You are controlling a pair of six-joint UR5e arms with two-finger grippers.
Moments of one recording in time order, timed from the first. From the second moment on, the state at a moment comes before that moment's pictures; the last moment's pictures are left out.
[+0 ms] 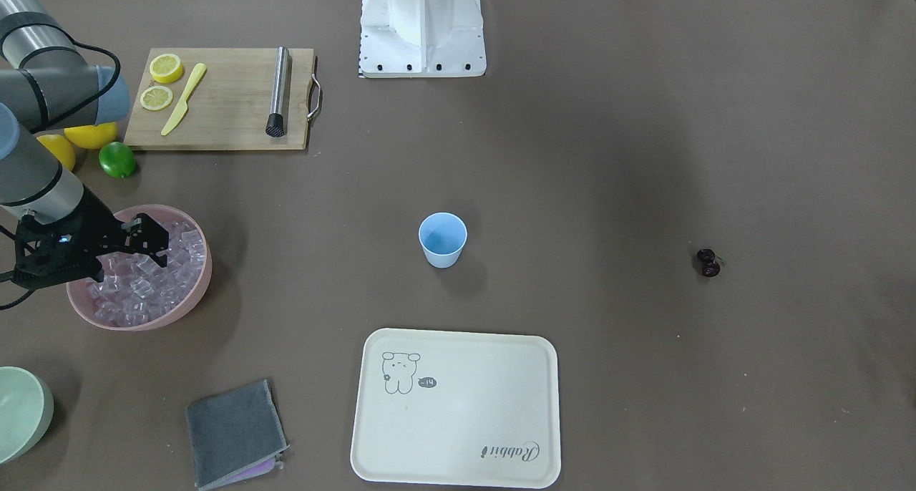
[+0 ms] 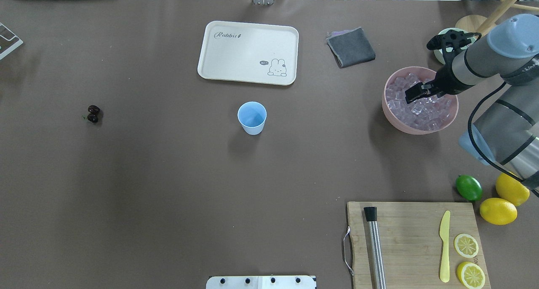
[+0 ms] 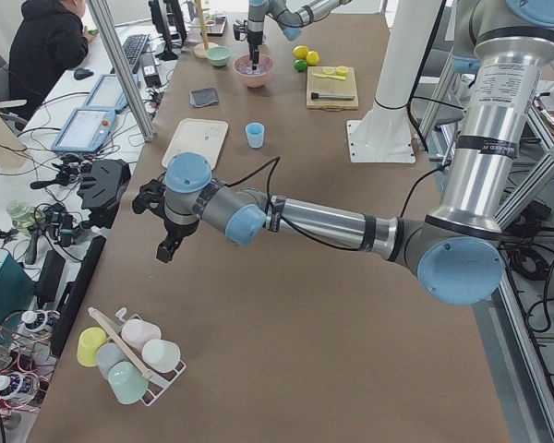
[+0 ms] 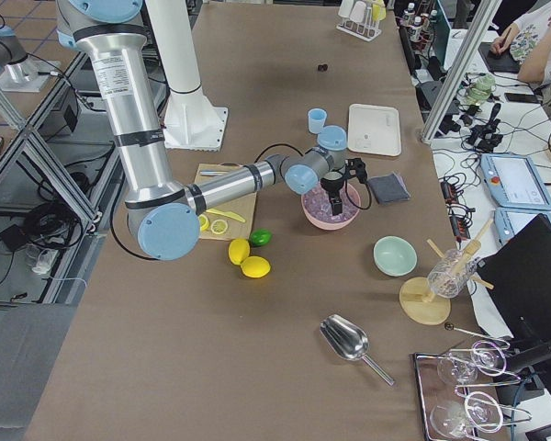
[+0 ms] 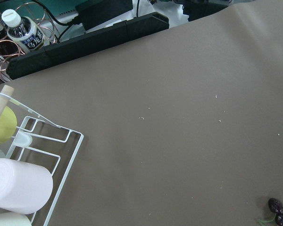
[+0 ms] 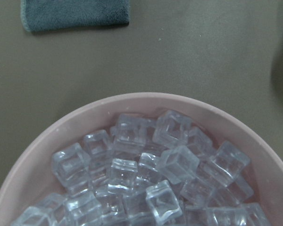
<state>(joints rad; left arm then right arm) -1.50 -1.77 -1.55 -1.96 -2.35 -0.10 0.96 -1.33 1.62 -1.18 2.11 0.66</state>
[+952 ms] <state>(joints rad) -1.48 -1.80 -1.51 -1.98 -2.35 -0.10 0.91 -1.34 1.62 -1.18 2.04 0.70</state>
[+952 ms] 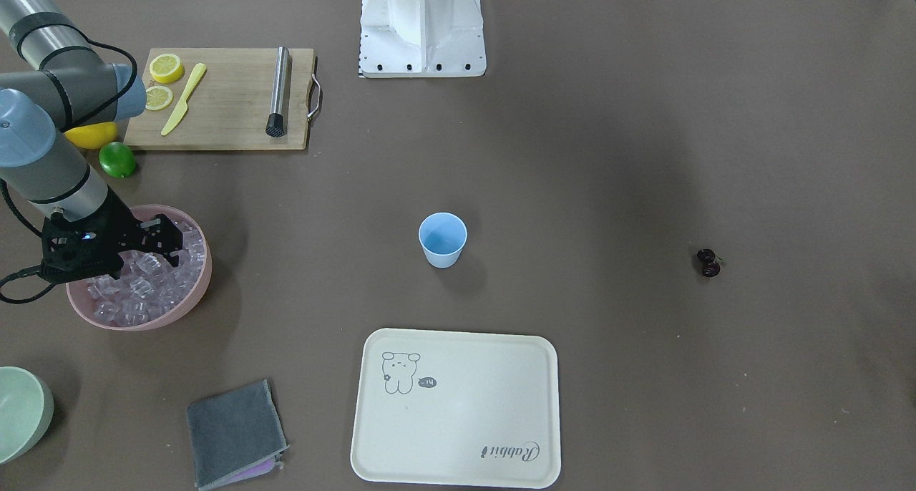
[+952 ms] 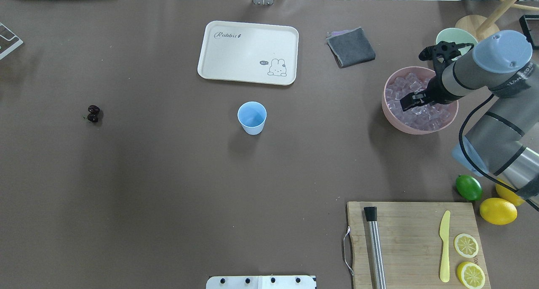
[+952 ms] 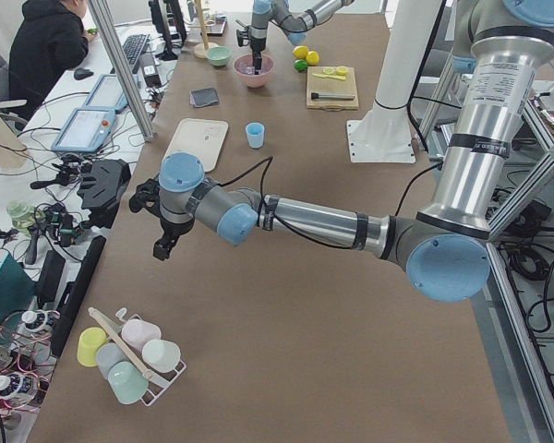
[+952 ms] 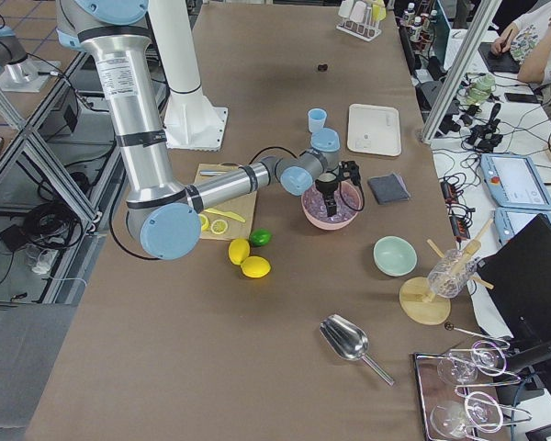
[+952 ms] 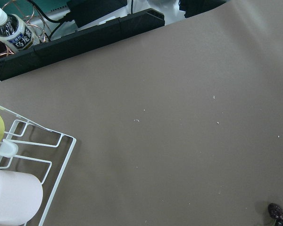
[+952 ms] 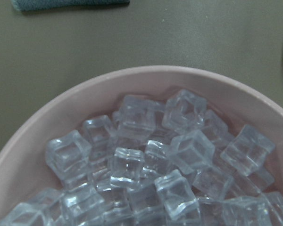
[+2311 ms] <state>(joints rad) -1.46 -1.80 -1.49 -2.00 -2.35 -0.10 0.89 -1.08 1.74 -1.56 2.04 0.74</state>
